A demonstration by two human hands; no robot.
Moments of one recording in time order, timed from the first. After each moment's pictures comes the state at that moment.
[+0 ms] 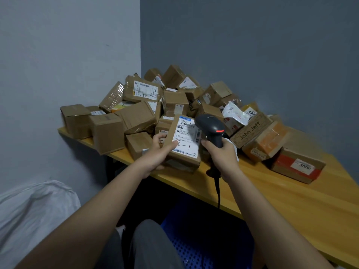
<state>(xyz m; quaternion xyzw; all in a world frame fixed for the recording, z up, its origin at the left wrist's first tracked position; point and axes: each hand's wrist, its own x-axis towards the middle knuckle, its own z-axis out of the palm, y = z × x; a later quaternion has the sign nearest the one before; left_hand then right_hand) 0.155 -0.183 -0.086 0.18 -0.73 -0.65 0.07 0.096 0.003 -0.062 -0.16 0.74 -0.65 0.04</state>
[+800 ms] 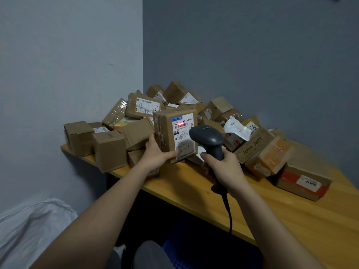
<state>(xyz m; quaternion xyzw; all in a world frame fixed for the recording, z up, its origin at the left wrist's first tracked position) 0.116 -0.215 -0.066 0.18 -0.79 -0.54 0.22 0.110 0.004 -0.033 -0.24 0.76 -0.61 0.04</state>
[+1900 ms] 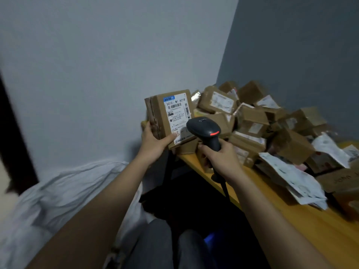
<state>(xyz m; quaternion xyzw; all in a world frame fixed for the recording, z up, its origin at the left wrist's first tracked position) 0.270 -0.346 -0.093 0.26 -0.64 -0.58 0.43 0.171 -0.167 -0.047 -0.39 0.75 -0.53 0.10</state>
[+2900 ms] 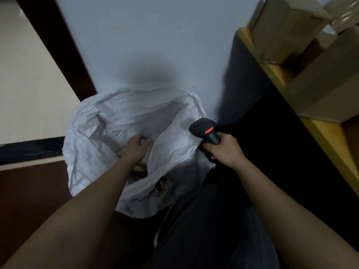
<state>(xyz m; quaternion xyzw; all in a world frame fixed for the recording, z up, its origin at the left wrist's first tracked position) 0.430 -0.484 -0.411 0.64 -0.58 -0.48 0.19 0.185 -0.390 -0.308 -0.47 0.80 -0.22 0.30</state>
